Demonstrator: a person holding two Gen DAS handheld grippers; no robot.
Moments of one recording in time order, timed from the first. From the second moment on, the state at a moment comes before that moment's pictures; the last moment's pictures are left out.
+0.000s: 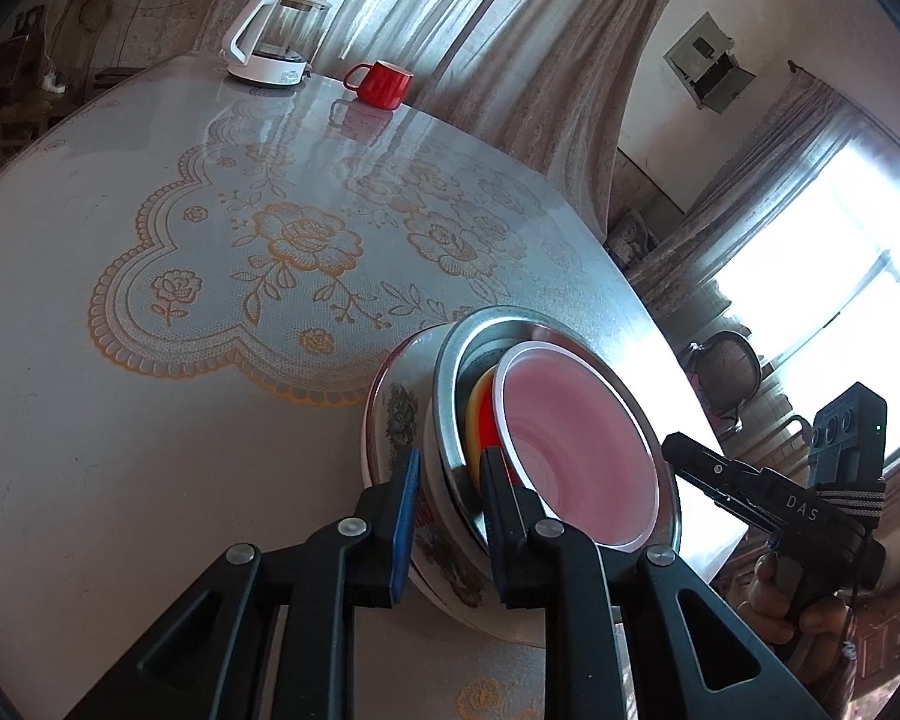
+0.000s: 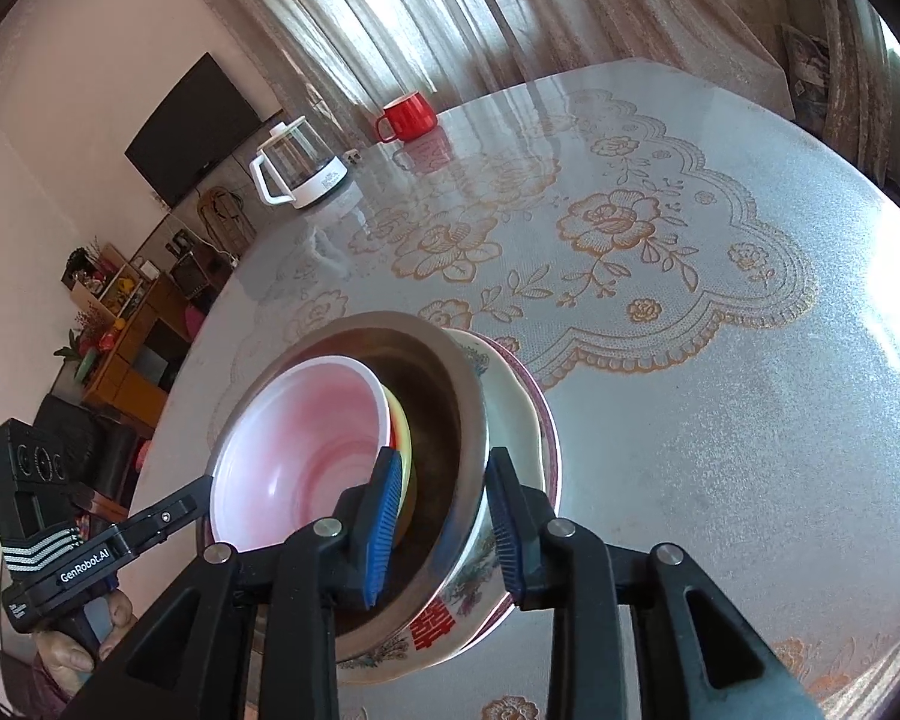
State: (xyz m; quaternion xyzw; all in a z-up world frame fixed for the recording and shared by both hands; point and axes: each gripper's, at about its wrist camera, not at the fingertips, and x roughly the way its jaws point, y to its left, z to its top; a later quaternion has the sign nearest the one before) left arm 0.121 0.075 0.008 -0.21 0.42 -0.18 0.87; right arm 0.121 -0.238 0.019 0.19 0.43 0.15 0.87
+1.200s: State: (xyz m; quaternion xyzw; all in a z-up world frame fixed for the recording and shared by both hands) left arm 0.098 0.077 -0.013 -0.18 0.43 -0.15 0.87; right arm 0.067 -0.240 -0.019 0.22 0.46 0.20 0.84
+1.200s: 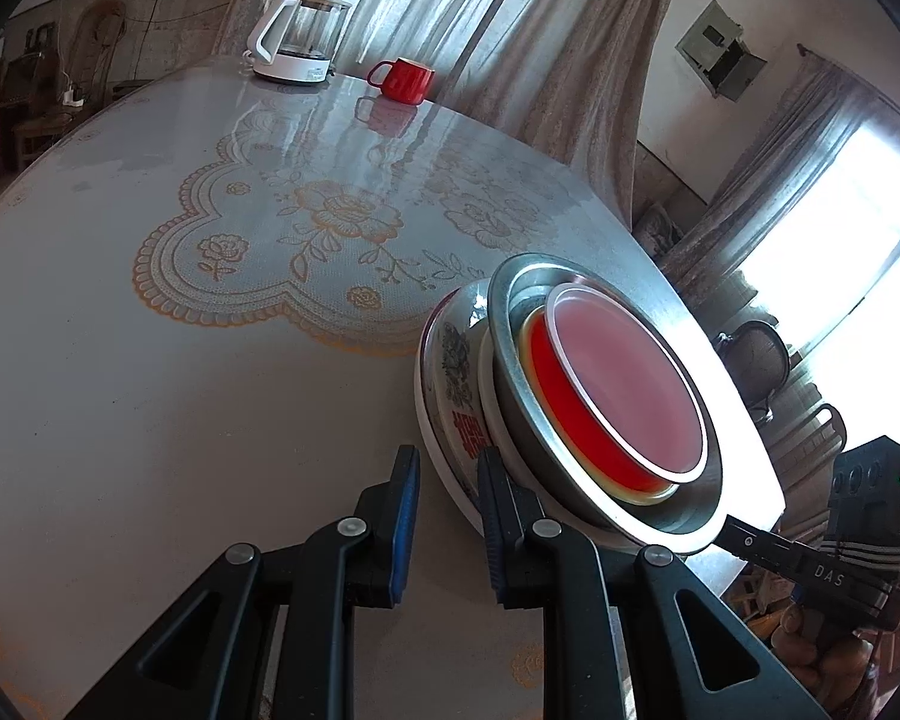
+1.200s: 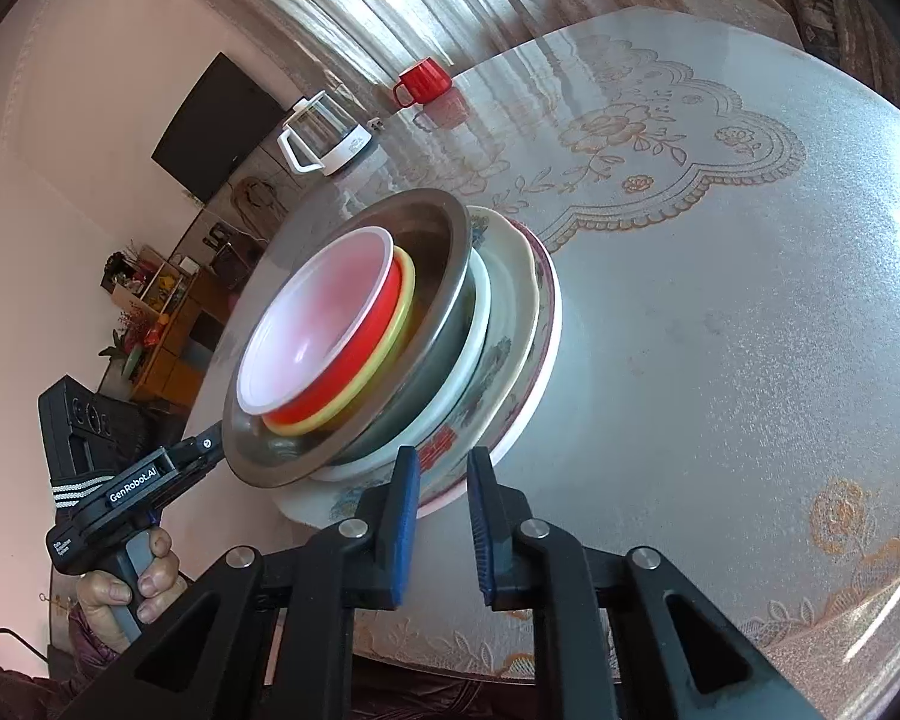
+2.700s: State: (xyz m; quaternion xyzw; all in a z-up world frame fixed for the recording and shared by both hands) left arm 0.094 0.063 -0.015 -0.14 0.42 -0.14 0.89; right arm 0.077 -0.225 -0.007 0.12 0.44 0.13 0.88
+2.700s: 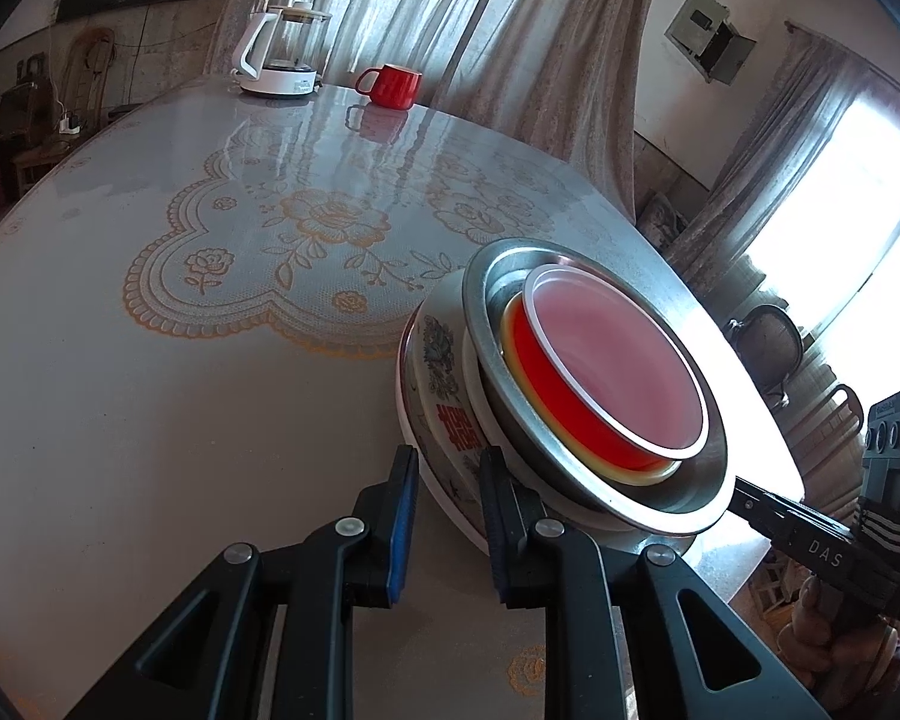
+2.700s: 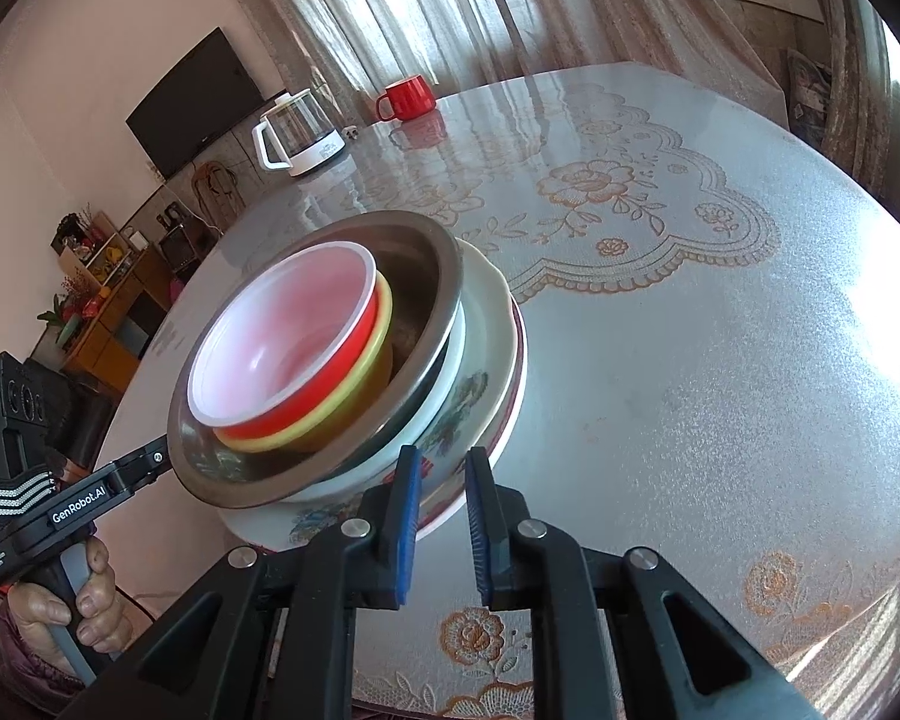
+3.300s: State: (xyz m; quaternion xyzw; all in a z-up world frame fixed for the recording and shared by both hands) left arm 0.075 0.069 -0.010 -0.10 0.41 -0.09 0.90; right arm 0.067 -0.215 -0.005 0.10 0.42 0.11 0.89
